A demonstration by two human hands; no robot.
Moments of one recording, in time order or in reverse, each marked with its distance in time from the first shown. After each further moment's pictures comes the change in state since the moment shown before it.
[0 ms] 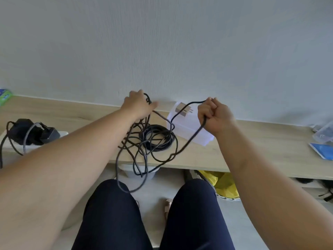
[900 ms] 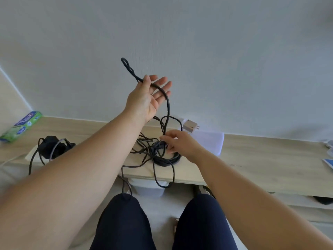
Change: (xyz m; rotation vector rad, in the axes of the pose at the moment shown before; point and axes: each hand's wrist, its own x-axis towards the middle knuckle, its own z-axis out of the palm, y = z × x) left_hand -0.044 0.056 -0.069 -1.799 0.001 0.105; right_hand -0.002 0.082 -0.008 -1.746 -0.138 -0.183
